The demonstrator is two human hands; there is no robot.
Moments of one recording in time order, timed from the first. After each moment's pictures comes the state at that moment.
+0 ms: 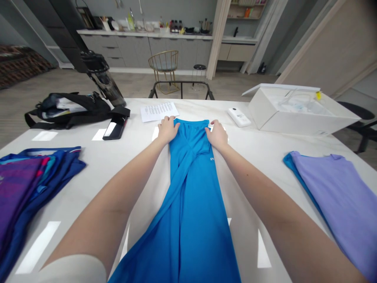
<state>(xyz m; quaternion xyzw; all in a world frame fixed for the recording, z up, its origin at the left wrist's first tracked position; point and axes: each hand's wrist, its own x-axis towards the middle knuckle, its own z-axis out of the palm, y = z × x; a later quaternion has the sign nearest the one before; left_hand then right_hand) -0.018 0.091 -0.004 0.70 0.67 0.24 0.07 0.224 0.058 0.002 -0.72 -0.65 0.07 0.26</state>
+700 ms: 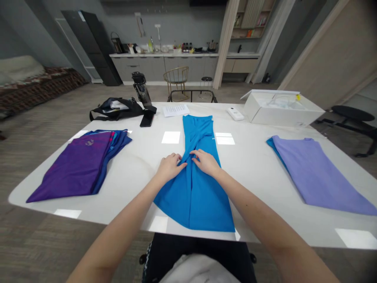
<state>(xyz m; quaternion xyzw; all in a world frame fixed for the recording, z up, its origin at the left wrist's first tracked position) -0.059 -0.252 0.024 0.76 0.62 0.13 0.11 0.158 -0.212 0.015 -0.48 -0.84 0.14 0.18</state>
